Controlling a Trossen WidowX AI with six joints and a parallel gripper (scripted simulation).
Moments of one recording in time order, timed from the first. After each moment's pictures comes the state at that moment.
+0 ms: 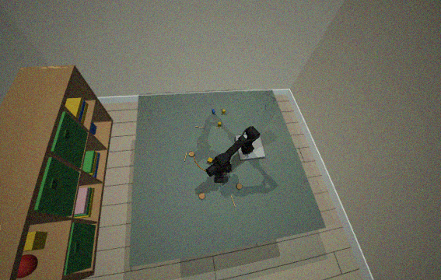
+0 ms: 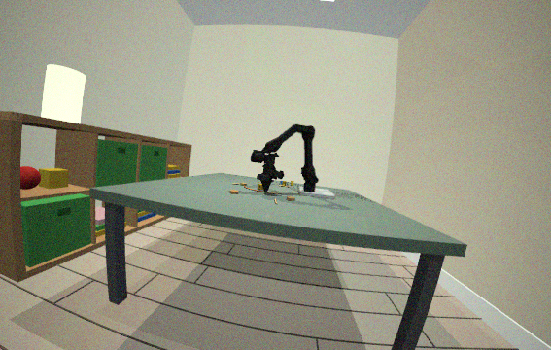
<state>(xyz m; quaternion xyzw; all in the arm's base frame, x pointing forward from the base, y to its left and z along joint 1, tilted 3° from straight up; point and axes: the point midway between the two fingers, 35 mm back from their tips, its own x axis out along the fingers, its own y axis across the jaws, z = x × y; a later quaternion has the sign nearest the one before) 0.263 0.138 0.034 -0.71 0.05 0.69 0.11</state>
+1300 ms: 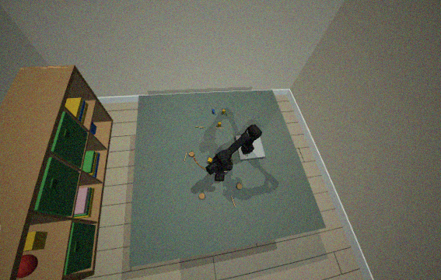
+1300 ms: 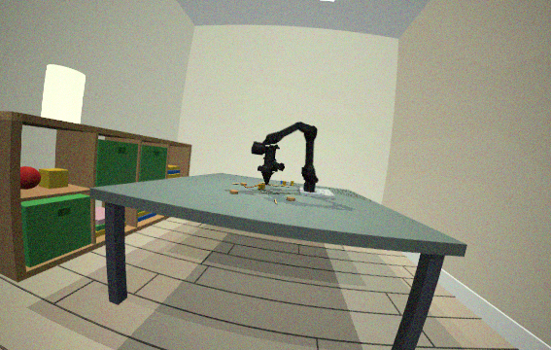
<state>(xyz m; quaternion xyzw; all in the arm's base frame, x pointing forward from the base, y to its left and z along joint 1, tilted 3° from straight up) 0.262 0.136 0.078 -0.71 0.05 0.69 0.11</state>
